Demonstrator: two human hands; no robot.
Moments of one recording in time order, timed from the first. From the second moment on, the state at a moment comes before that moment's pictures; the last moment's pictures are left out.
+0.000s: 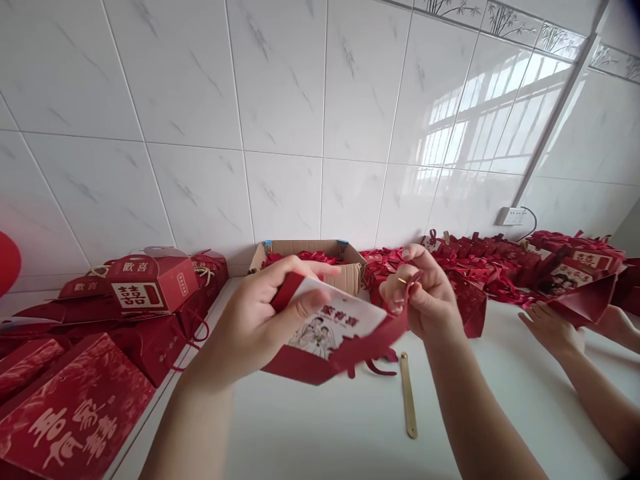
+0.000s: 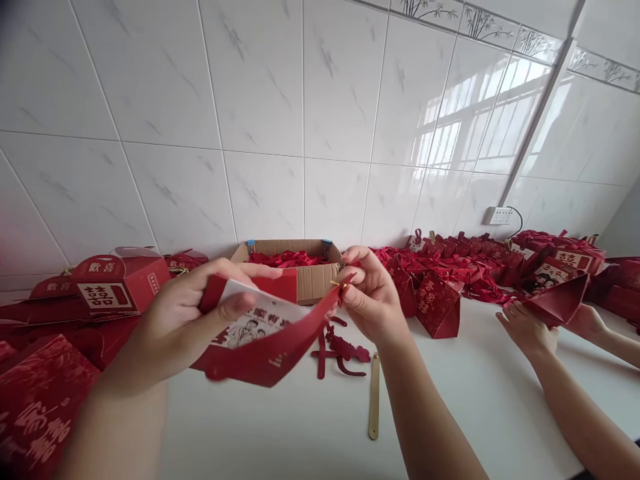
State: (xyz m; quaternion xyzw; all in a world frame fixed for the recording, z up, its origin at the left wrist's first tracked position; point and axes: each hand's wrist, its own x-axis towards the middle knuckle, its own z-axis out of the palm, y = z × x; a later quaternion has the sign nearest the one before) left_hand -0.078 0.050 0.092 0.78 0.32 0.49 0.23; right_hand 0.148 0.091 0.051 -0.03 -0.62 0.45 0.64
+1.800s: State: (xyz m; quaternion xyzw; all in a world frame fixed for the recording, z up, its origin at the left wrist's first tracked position) left_hand -0.046 0.048 0.081 0.78 0.23 0.58 0.04; right_hand 0.122 0.064 0.049 -0.14 -0.68 0.05 0.71
